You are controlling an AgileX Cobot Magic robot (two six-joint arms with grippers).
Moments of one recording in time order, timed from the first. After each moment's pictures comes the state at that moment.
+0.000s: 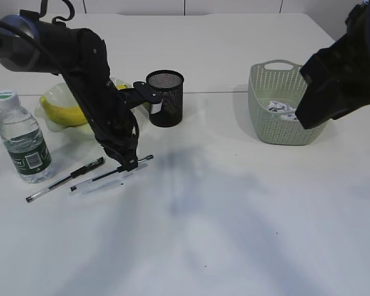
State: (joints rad) left arm -0.43 2.21 -1.65 -0.22 0.94 0.73; right arm 0.47 1.36 -1.36 0.07 1.25 0.02
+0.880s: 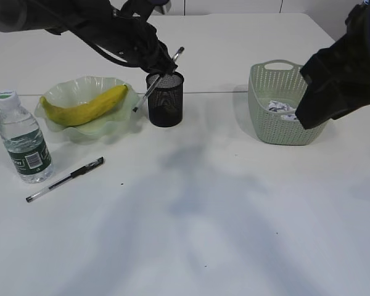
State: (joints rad) left arm -0.43 2.17 -1.83 -0.49 0.50 0.73; right arm 0.47 1.36 -1.36 0.07 1.25 0.02
